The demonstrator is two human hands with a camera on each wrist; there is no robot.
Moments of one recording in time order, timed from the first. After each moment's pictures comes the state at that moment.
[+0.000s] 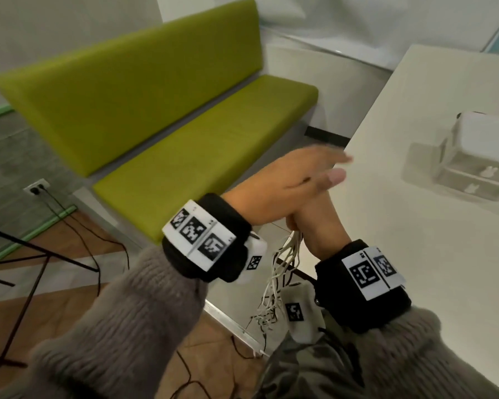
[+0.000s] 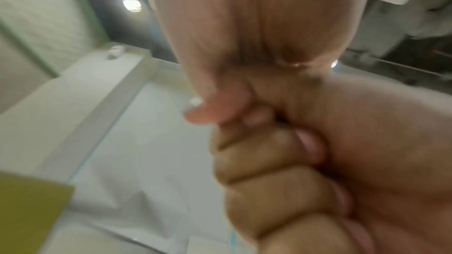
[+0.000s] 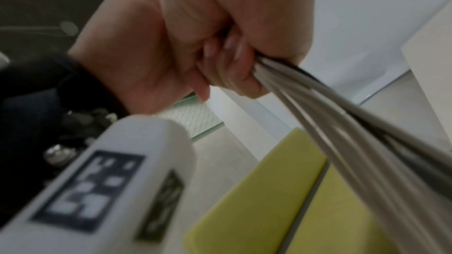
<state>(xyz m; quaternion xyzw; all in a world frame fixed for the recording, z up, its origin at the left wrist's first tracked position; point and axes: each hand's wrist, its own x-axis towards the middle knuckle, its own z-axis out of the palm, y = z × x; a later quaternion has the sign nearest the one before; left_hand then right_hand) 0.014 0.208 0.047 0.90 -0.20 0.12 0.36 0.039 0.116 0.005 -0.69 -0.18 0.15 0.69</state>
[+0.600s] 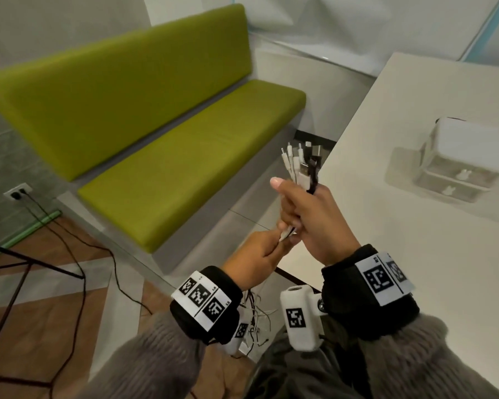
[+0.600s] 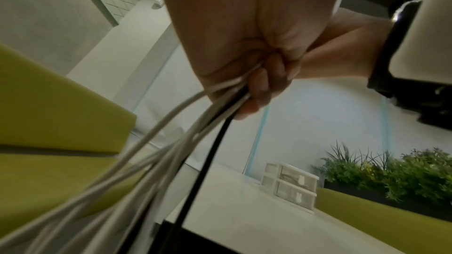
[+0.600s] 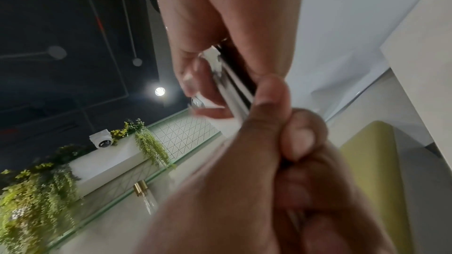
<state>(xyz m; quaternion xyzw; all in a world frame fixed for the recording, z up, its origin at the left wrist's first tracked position) -0.024 0.190 -0.056 0.87 -0.05 0.05 0.49 0.035 0.088 0.019 -0.62 -0.19 0.22 0.73</state>
